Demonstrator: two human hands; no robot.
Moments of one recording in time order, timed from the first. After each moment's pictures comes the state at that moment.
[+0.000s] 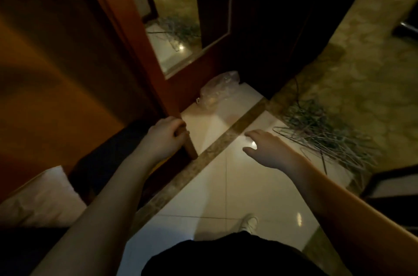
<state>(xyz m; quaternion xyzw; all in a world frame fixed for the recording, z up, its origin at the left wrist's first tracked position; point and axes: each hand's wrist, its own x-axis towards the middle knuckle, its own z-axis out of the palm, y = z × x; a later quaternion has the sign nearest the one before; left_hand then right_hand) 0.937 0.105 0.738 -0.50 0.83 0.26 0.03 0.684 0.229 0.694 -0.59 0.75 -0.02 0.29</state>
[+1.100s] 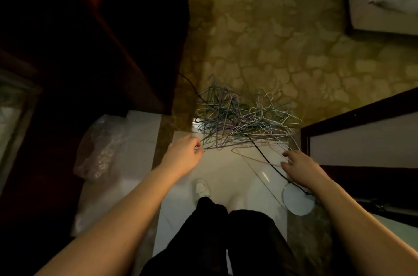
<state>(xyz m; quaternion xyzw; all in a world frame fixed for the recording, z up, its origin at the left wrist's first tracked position) 0.287 -0.047 0.505 -0.17 0.91 0.27 0.25 0.170 0.270 0.475 -0.10 0.91 -0.03 0.41</state>
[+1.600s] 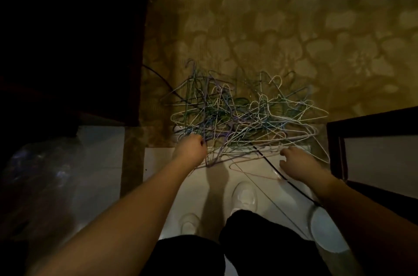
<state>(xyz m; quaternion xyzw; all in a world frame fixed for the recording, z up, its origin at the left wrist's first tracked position) 0.093 -0.024 0.143 -0.23 0.88 0.23 0.35 0.024 0.271 0.124 -0.11 0.89 0.04 0.45</state>
